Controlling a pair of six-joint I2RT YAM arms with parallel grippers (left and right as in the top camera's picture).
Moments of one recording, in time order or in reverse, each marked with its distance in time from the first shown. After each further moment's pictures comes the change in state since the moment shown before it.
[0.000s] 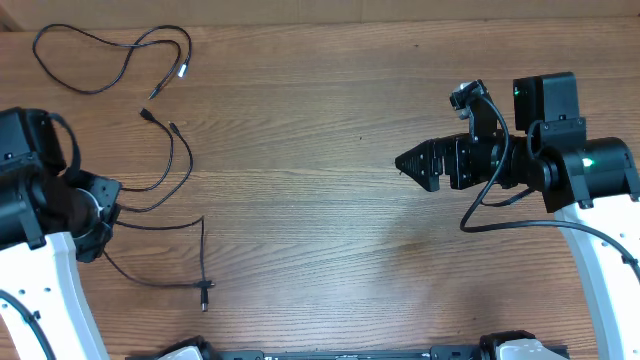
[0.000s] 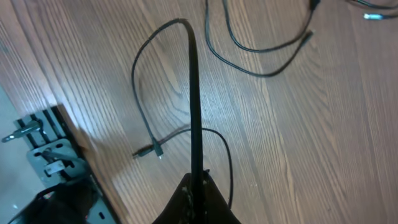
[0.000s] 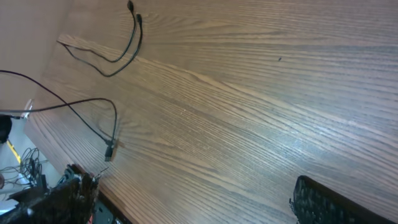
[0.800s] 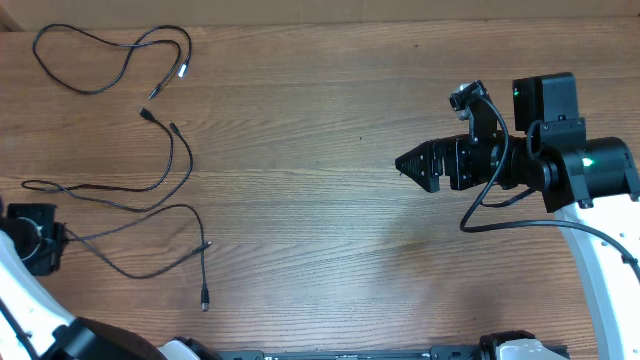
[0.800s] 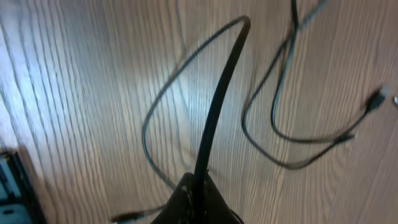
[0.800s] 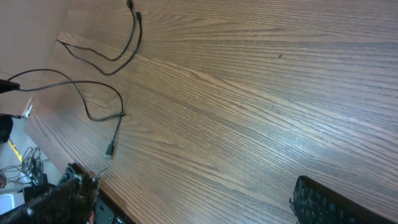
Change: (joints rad) left arm 0.525 0.198 -0.303 0.402 0.198 0.200; right arm 0.000 0.001 0.000 -0.010 0.000 0.001
